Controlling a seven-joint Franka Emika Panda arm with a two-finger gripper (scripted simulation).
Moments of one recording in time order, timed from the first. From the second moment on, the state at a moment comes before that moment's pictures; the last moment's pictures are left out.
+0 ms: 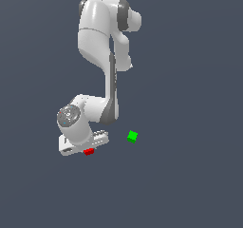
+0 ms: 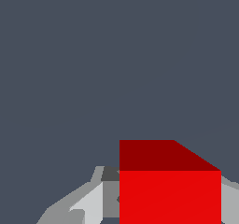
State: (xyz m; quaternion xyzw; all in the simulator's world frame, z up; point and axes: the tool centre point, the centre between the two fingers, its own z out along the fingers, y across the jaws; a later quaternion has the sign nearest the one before) arm 0.095 -0.156 0.020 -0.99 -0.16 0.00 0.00
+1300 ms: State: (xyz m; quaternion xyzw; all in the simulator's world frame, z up) arm 0.094 -0.156 0.111 -0.99 -0.16 0.00 0.00
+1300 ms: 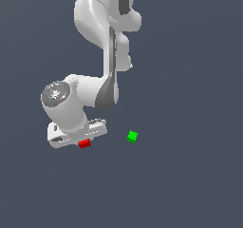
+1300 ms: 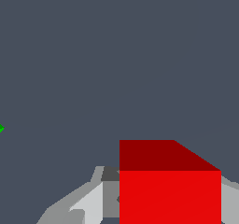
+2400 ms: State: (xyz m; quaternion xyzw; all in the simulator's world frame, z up) arm 0.078 -0.104 0.105 -0.99 -0.16 0.00 0.00
